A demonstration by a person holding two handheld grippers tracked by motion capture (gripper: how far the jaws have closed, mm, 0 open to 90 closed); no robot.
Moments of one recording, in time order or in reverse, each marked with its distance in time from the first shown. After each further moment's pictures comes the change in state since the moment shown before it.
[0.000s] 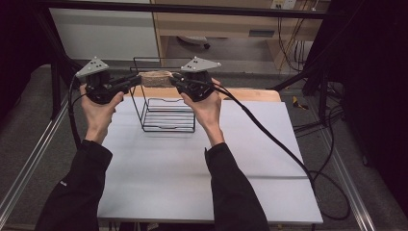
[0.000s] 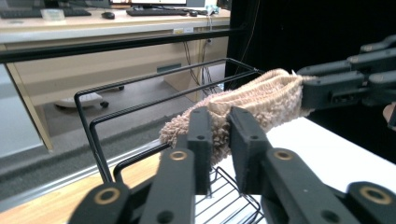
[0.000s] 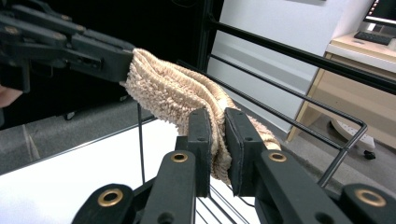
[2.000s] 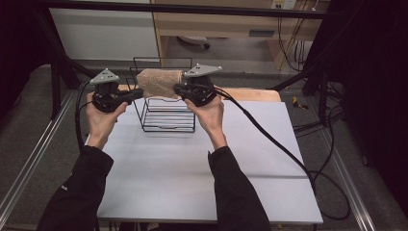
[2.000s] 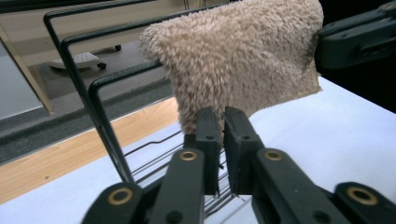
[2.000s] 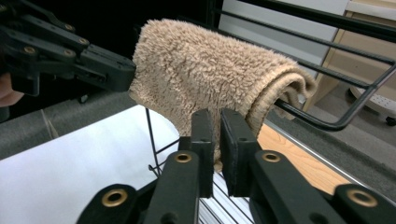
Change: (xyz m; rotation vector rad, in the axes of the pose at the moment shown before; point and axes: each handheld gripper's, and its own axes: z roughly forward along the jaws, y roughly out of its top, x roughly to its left) left arm 0.001 -0.034 0.011 0.184 0.011 0.039; right arm -0.005 -0.019 0.000 0.099 0.042 0.078
